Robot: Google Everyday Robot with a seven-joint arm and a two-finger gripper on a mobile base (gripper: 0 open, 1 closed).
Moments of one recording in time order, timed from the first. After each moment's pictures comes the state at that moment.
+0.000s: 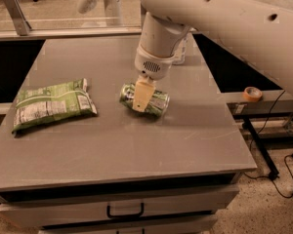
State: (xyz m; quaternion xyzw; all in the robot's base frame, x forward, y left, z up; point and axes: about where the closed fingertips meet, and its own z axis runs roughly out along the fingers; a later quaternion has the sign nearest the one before) arm 0.554 0.005 0.857 -0.63 0.76 0.06 0.11
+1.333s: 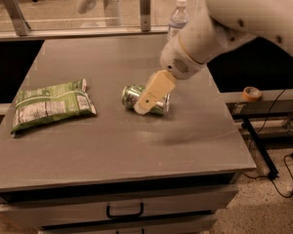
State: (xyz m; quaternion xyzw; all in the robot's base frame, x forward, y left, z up) arm 0.546 -0.014 0.900 -0.55 0.77 0.16 0.28
